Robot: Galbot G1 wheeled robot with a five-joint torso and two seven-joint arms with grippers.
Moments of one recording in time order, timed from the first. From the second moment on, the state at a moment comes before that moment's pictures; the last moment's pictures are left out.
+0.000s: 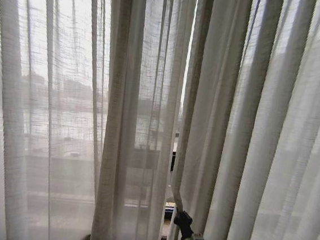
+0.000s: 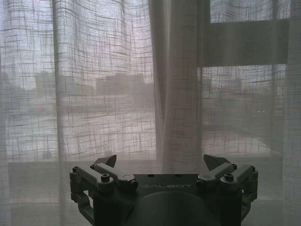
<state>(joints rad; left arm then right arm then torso) 1.81 -1.58 -0.73 -2.07 -0.07 -0.17 0.12 -1.07 1.37 0.34 1.68 0.22 0.03 0.12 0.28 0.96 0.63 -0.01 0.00</state>
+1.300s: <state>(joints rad) 1.78 -1.59 -0.72 -2.04 -0.07 -0.17 0.12 -1.11 1.37 0.44 1.69 0.26 0.03 0.11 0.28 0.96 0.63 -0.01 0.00</state>
